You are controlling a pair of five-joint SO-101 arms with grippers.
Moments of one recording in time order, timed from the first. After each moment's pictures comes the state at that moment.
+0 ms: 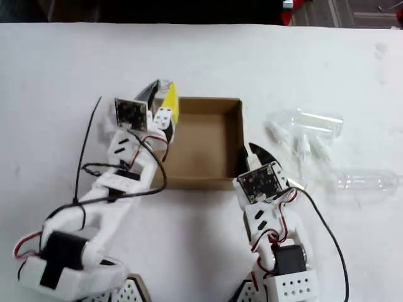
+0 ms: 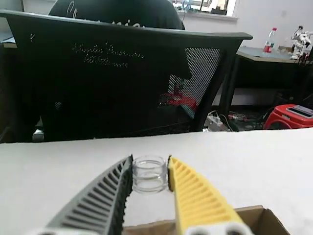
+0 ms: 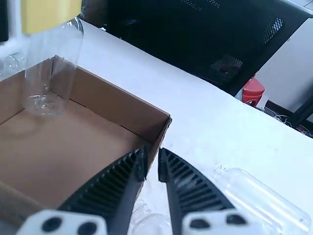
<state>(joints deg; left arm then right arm) 9.2 -7.9 63.0 -43.2 7.4 -12.6 -102.8 96.4 29.5 24.0</state>
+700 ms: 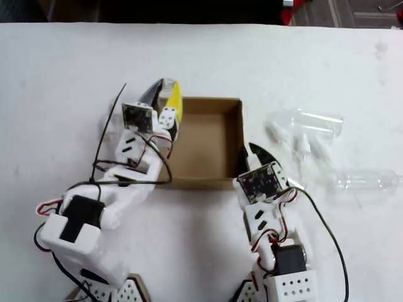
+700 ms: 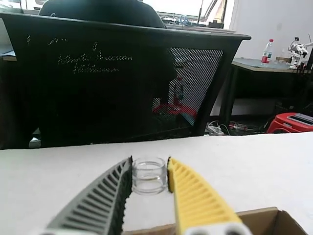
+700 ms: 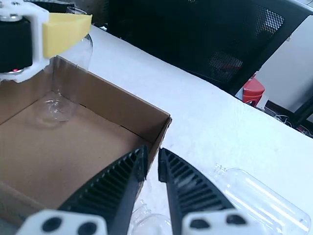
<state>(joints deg) 9.3 9.8 56.8 -57.5 6.9 -12.6 -102.8 96.4 29.5 24.0</state>
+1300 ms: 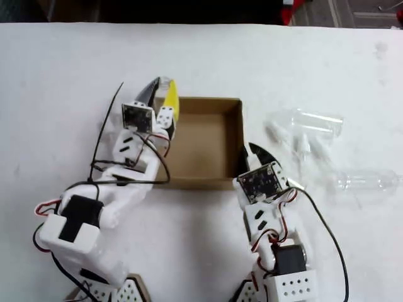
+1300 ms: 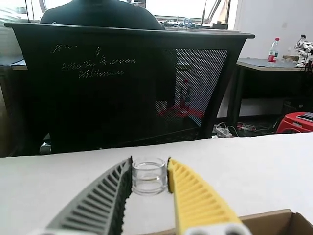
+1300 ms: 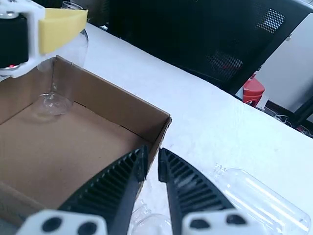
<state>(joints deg) 8.1 9.8 56.8 -58.0 4.5 -12.6 -102.8 96.4 29.5 24.0</state>
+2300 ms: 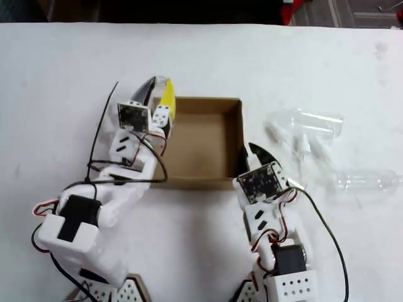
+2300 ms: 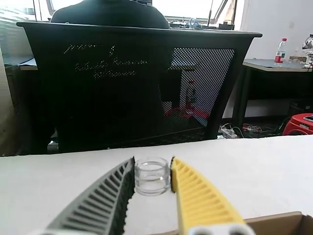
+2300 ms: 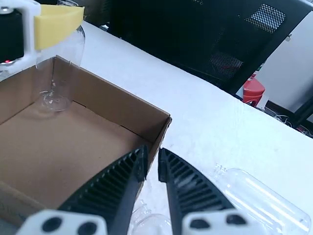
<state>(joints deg) 6.7 9.8 56.8 -58.0 4.4 -12.7 -102.8 96.4 29.5 24.0</state>
